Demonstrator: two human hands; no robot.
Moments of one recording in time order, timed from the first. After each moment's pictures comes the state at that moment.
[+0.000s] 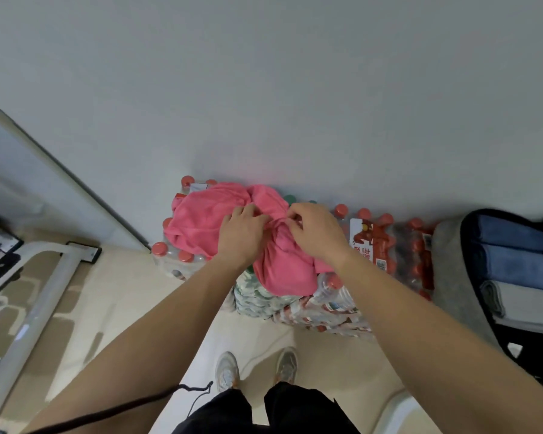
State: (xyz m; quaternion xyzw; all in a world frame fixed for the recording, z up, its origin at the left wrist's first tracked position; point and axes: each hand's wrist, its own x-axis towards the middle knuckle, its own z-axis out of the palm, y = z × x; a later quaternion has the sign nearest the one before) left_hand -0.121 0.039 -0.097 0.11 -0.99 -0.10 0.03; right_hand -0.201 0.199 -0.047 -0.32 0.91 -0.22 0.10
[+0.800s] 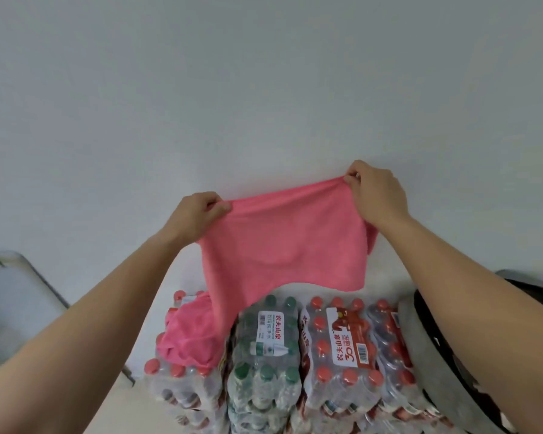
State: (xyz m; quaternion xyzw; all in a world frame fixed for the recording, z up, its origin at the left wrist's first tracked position) left_hand -0.190 -0.044 0.161 0.08 -0.93 -0.32 0.14; right_hand -0.306 0.282 0.197 -0.18 0.93 -0.23 -0.22
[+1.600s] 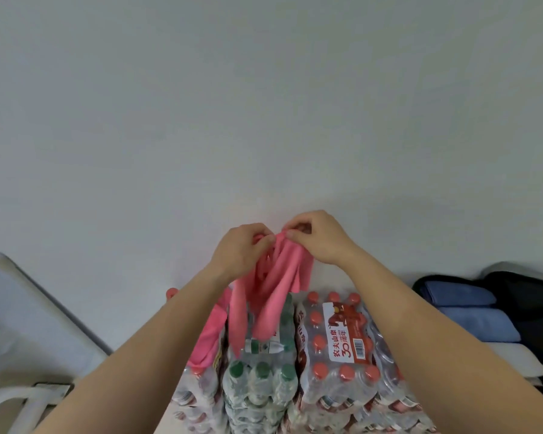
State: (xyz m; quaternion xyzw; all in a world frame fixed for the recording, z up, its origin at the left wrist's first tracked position) left_hand -0.197 0.047 0.107 0.00 -0.92 -0.38 0.11; right_hand -0.269 0.233 0.132 -0.30 0.87 -0.38 0.05
